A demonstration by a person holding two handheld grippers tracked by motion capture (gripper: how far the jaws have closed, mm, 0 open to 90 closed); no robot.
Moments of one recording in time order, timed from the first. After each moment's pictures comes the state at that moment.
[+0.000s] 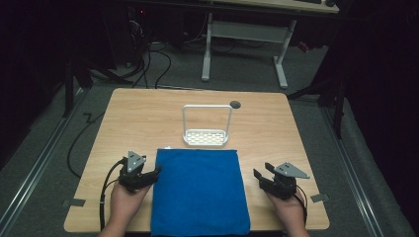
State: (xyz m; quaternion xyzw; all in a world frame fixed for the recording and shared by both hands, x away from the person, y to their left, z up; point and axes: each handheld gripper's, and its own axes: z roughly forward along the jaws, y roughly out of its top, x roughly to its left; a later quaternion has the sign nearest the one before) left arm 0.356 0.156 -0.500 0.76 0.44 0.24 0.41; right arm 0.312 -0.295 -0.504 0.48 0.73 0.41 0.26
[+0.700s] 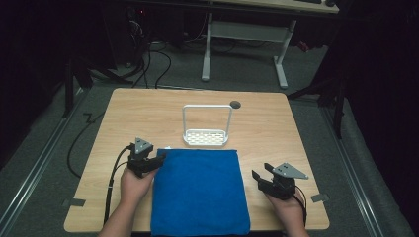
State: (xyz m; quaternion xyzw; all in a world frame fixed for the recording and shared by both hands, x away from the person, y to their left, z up) left arm 0.410 0.148 -0.515 0.75 0.47 0.21 0.42; right arm 0.312 -0.293 -0.507 0.47 0.74 0.41 0.26
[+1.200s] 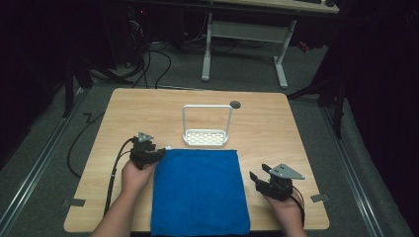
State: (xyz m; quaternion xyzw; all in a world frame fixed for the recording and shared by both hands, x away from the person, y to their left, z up) left arm 0.446 0.149 -0.530 0.77 0.49 0.15 0.37; right arm 0.312 -0.288 -0.512 0.46 0.75 0.41 0.26
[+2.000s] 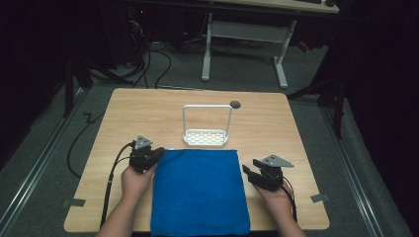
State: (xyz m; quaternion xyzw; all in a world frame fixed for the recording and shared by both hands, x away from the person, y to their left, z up) left arm 0.421 0.147 -0.520 0.77 0.45 0.16 0.43; right arm 0.344 -0.265 -0.509 0.49 0.74 0.40 0.23
